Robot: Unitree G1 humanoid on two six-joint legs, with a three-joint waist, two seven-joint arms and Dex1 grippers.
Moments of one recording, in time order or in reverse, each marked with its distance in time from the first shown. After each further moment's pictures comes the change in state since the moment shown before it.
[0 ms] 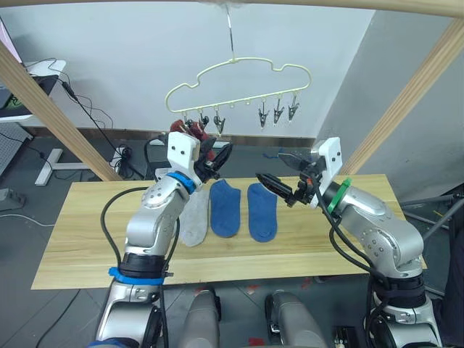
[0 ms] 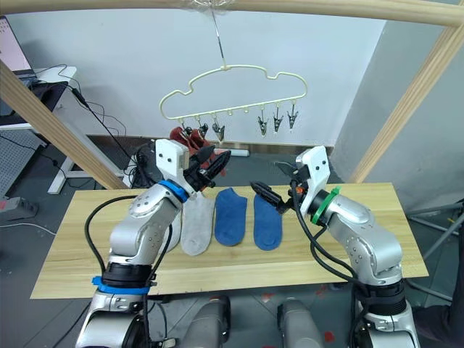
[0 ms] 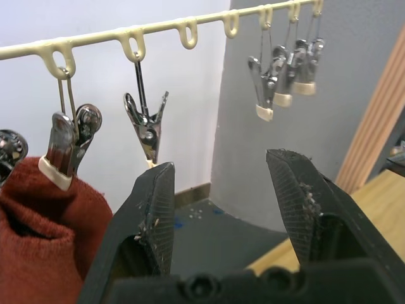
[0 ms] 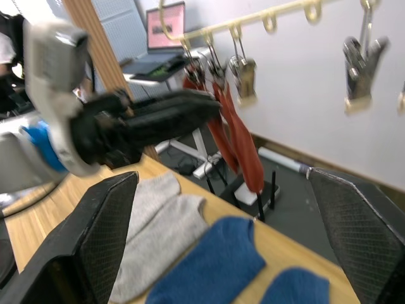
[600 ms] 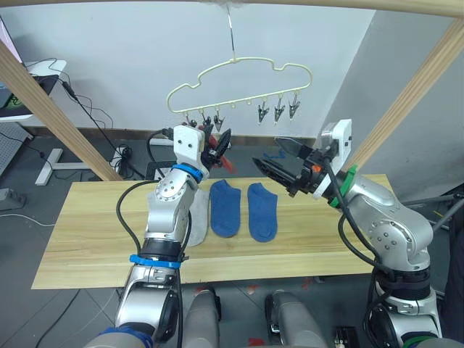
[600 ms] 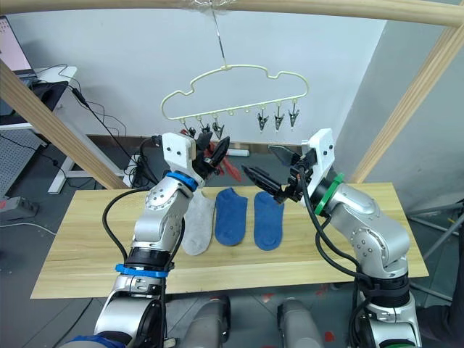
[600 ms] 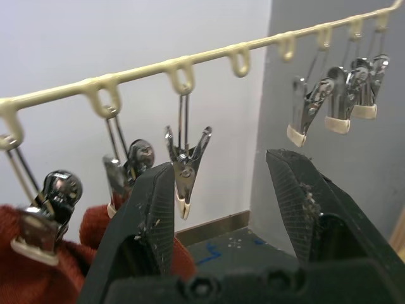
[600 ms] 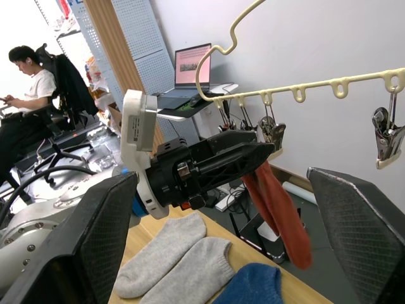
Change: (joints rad) left arm -0.101 -0.081 0.046 0.221 0.111 -0.214 0.063; right arm -0.047 -0.015 -0.037 -0.029 0.140 0.021 -0.034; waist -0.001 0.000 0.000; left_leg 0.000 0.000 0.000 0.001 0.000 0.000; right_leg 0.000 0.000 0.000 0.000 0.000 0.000
